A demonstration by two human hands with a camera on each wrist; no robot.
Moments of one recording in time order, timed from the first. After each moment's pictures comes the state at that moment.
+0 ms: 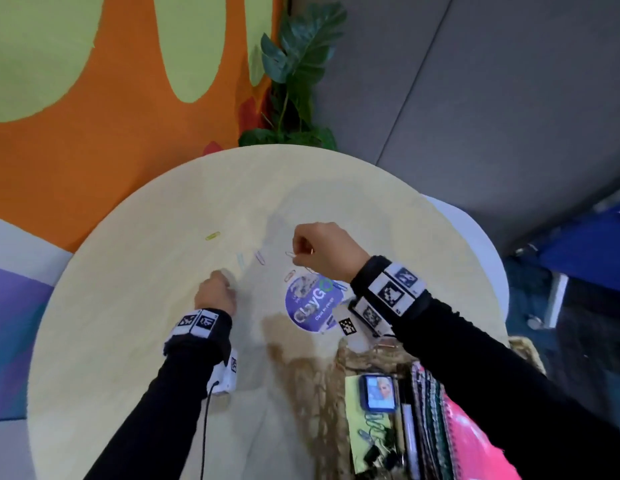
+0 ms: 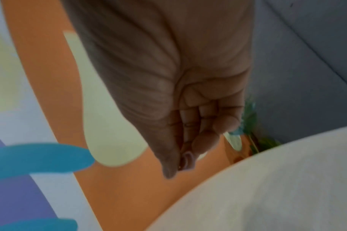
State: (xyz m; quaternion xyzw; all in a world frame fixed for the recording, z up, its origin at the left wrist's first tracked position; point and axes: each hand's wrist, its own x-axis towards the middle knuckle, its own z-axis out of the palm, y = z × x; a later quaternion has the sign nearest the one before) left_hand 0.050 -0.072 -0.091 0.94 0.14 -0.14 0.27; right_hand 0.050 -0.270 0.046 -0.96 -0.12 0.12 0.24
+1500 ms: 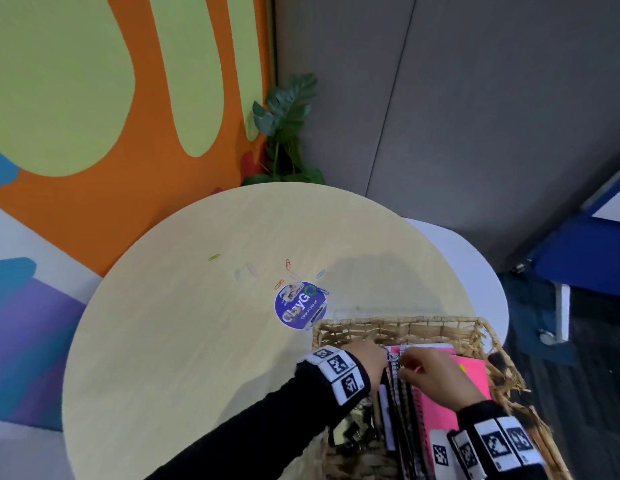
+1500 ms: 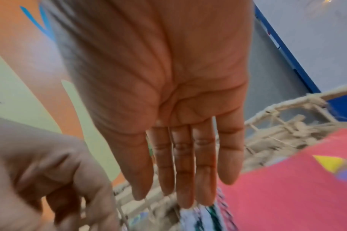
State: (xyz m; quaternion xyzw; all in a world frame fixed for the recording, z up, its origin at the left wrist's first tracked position) left_hand -0.122 -0.280 0.010 0.86 -0.38 -0.33 0.04; right_hand -0.191 -0.425 -0.008 -0.95 0.09 0.16 0.24
